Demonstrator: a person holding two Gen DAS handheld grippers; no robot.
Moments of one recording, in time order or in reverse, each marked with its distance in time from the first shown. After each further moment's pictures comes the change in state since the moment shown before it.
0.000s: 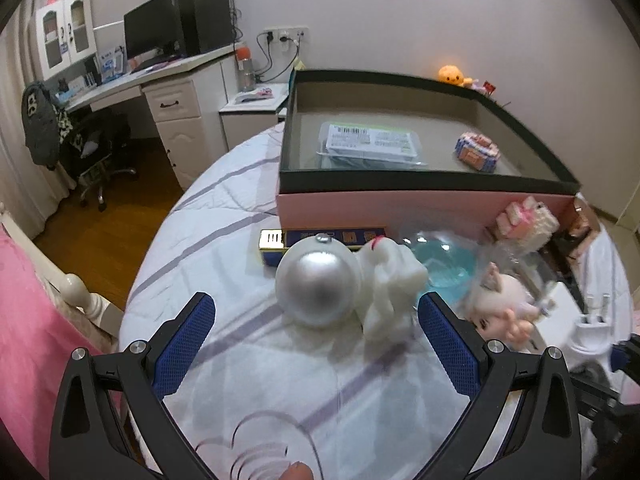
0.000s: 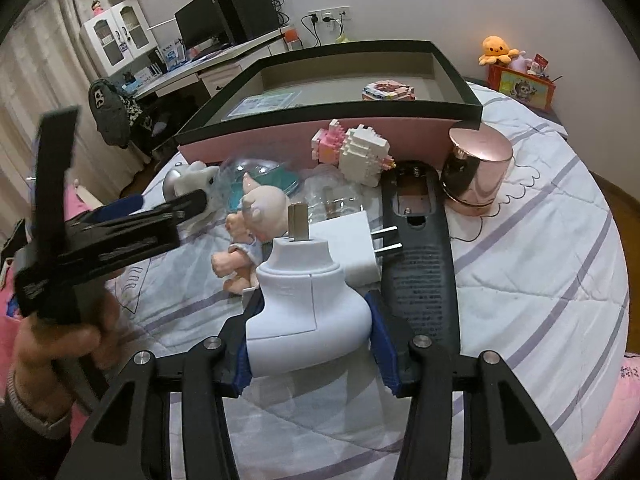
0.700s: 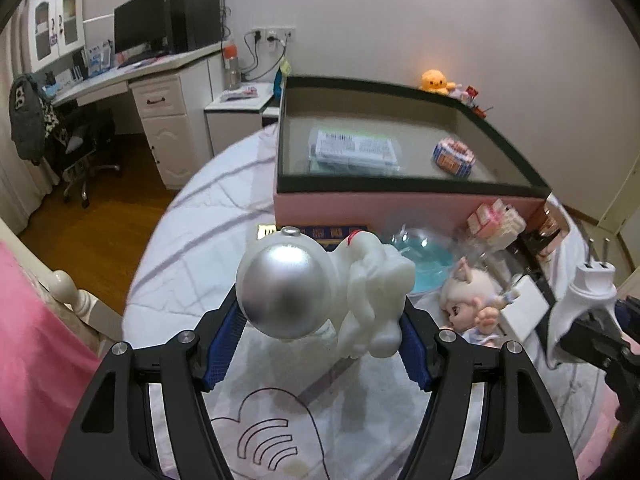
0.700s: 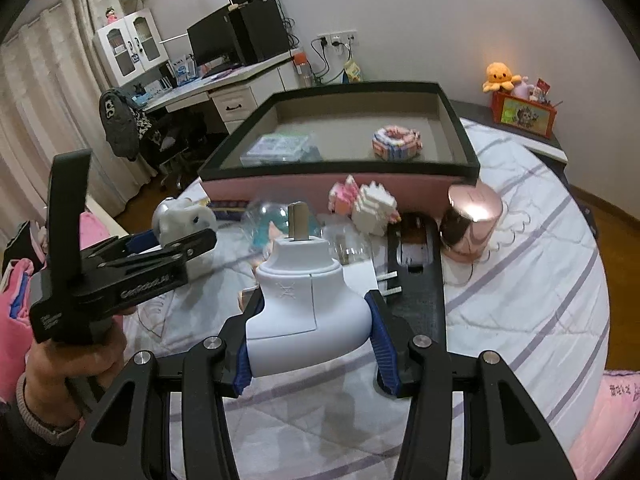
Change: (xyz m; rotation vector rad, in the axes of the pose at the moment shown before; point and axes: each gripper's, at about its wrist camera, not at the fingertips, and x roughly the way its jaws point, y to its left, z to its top) left arm -0.030 0.012 0.002 -0.017 -0.016 -0.094; right arm -0.025 0.014 0.024 -0.036 -0.086 0.005
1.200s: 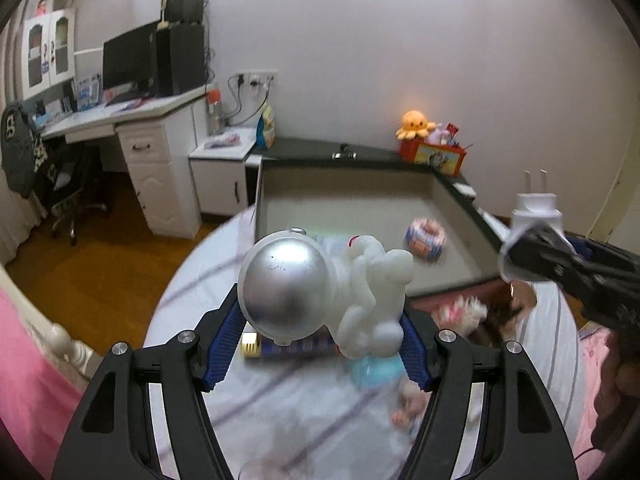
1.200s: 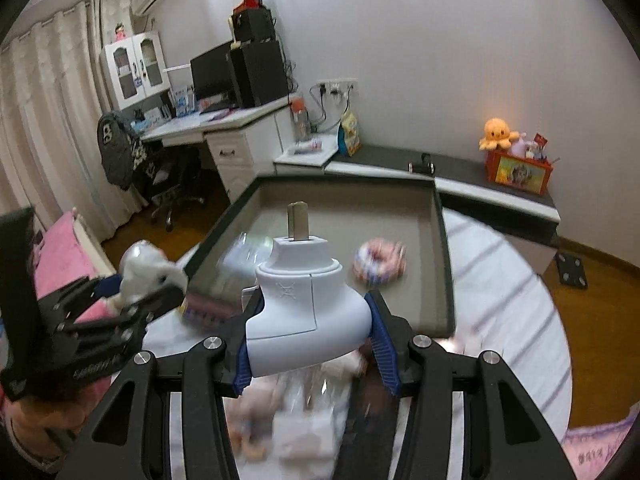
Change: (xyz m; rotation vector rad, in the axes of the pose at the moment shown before) left arm -0.018 -0.013 0.069 0.033 -0.140 -0.060; right arm 0.004 -0.019 0.094 -0.055 -0.154 -0.041
